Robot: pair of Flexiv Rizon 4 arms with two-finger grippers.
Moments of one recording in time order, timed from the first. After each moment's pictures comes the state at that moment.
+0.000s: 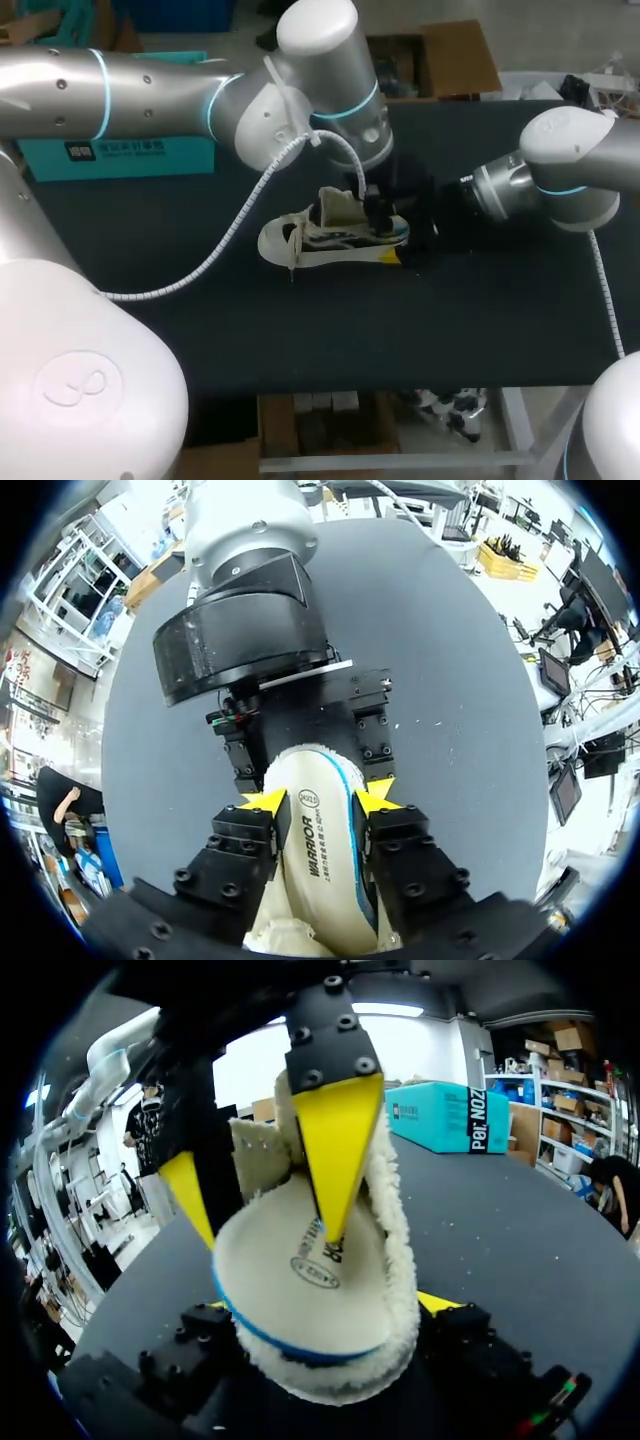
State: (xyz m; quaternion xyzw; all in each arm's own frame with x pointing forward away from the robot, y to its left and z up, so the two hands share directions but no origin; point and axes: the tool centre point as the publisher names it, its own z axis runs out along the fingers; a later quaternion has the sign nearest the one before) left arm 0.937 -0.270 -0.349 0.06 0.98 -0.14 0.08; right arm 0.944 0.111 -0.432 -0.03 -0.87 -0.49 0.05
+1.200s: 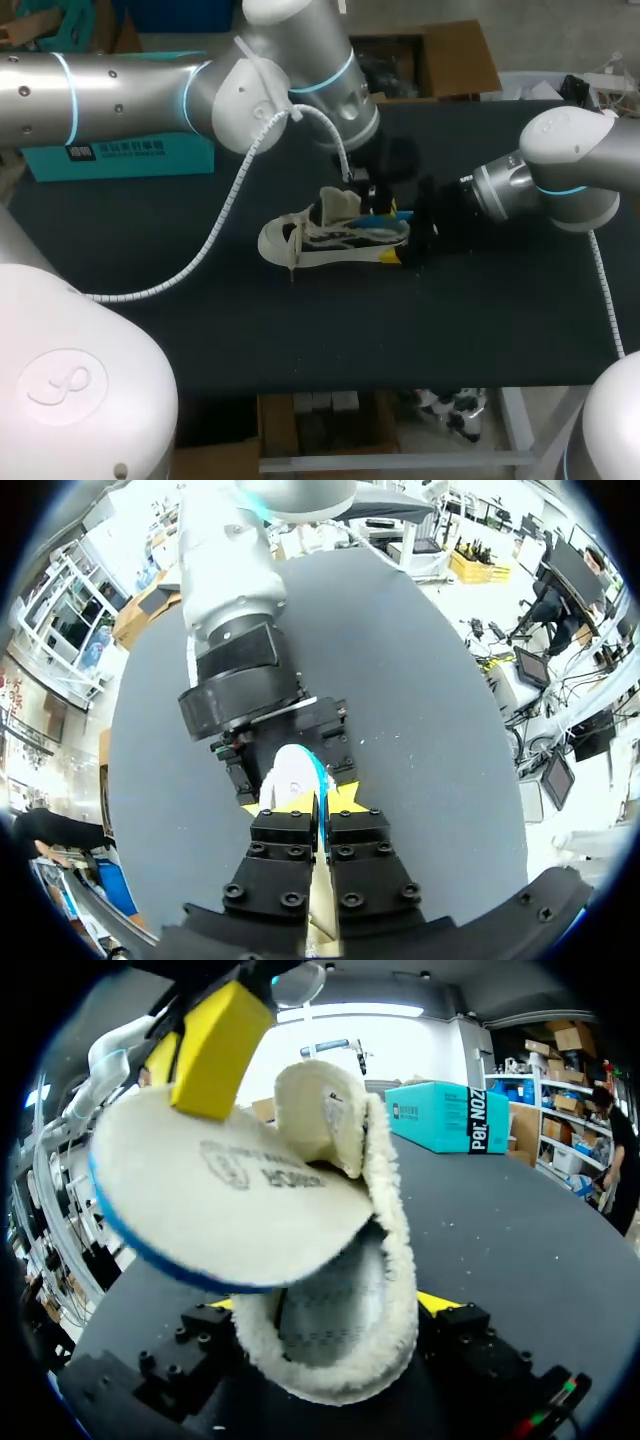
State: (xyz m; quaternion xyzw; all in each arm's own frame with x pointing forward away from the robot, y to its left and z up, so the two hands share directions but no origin) left arm 0.913 -0.271 -0.308 0.11 0.97 -0.19 0.05; right arm 0.944 0.111 -0.432 -0.03 -0.87 -0.49 0.05
